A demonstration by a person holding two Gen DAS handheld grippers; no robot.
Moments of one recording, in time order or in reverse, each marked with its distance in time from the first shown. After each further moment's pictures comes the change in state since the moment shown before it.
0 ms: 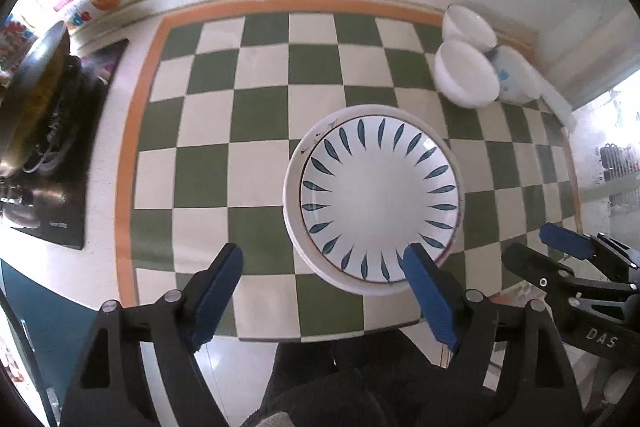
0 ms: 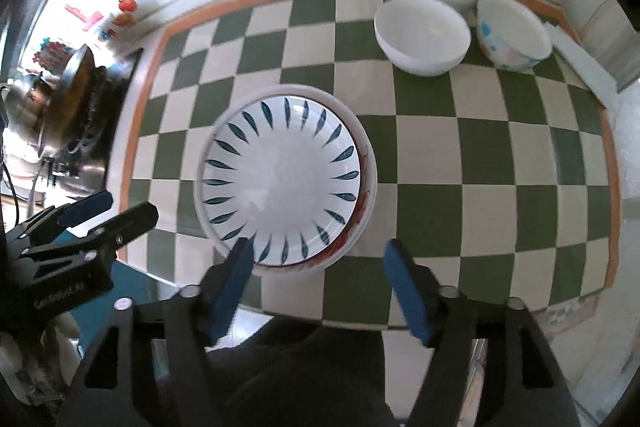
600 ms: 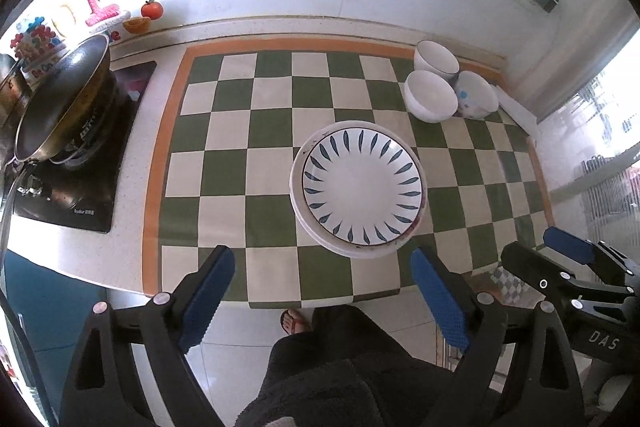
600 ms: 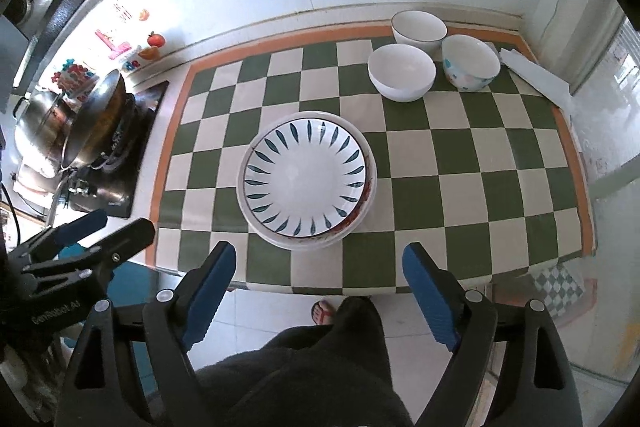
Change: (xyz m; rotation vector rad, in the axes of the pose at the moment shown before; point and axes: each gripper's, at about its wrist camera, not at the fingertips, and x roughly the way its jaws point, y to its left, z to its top) left arm -0.087 0.003 -0.054 -0.002 -0.131 -0.034; right arm -0.097 0.034 -0.068 0.039 -0.166 -0.026
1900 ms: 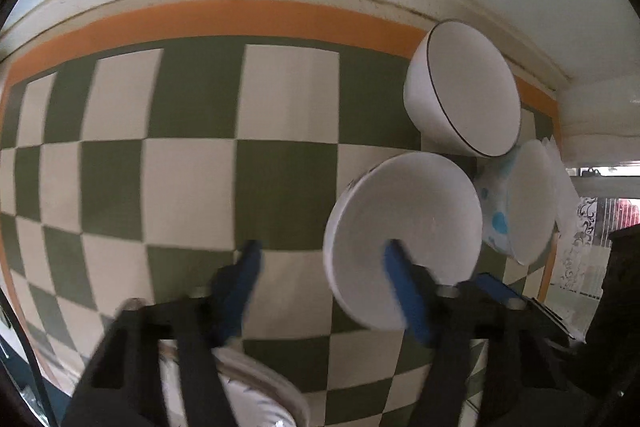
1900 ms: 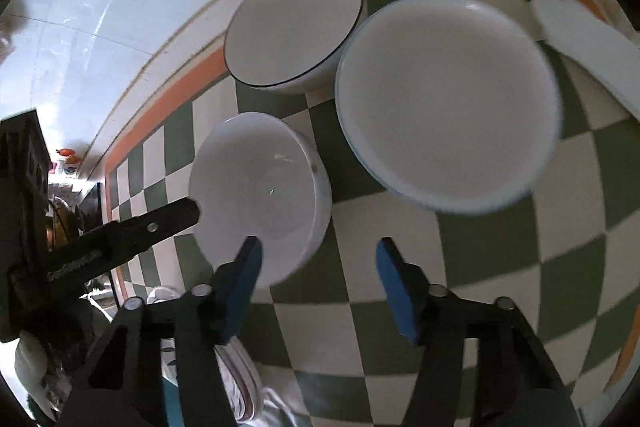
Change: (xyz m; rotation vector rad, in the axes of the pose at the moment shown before) left arm 0.309 -0.125 0.228 -0.113 0.346 -0.081; right arm 0.255 -0.229 0.240 0.274 0.236 0.180
